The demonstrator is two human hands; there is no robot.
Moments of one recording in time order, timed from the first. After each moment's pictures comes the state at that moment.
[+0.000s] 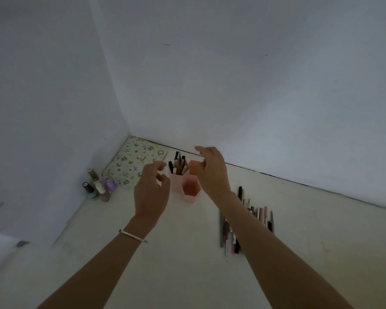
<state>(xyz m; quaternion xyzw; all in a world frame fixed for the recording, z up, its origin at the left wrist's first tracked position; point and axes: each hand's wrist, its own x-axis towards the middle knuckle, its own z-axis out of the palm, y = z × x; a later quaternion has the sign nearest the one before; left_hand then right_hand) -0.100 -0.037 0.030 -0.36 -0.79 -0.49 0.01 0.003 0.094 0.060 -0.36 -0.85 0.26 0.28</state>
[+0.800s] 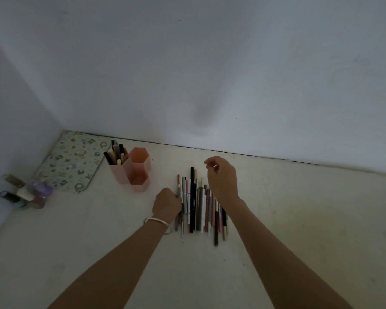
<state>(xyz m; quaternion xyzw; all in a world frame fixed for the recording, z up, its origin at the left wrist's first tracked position) 0.040 0.049 -0.047 -0.31 -0.86 -0.19 -0.36 0.164 0.128 0.030 -0.54 -0.72 0.32 0.31</state>
